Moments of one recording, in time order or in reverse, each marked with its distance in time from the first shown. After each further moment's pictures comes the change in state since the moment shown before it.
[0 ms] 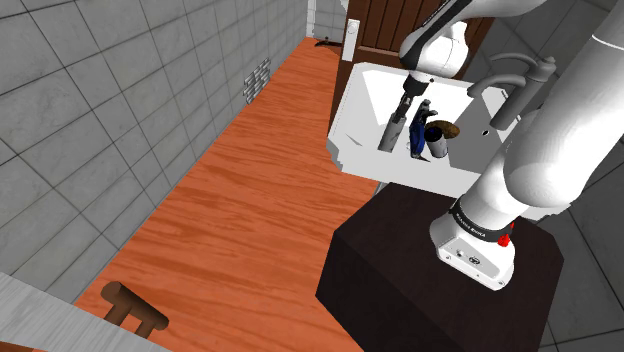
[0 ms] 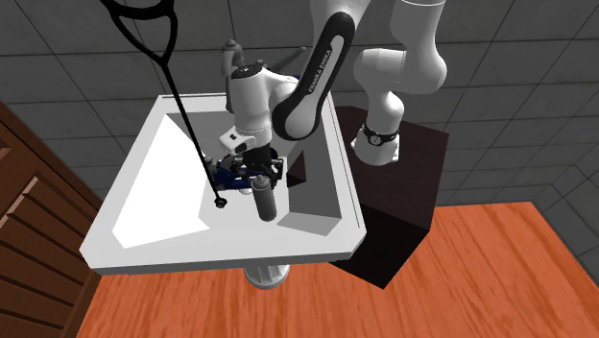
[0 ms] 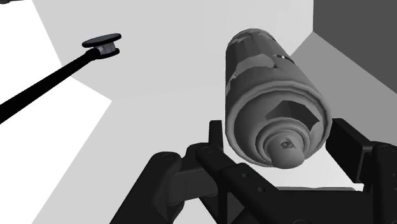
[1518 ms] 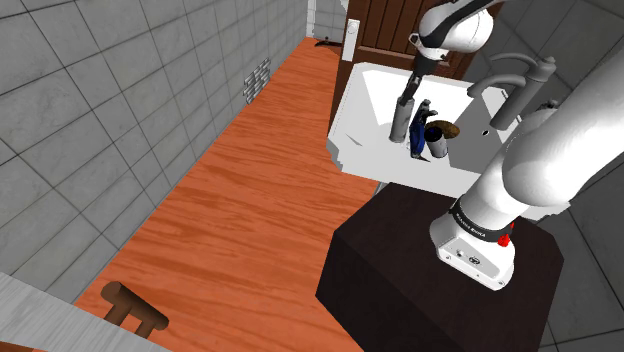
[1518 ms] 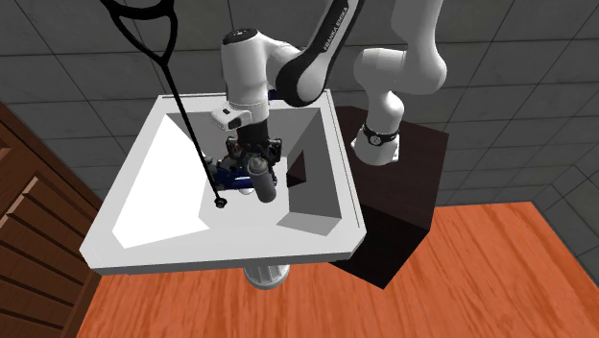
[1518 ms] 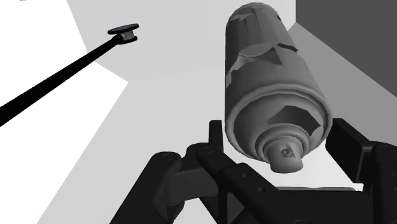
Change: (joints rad) arm -0.048 -0.232 0.013 0.032 -0.338 -0.182 0.260
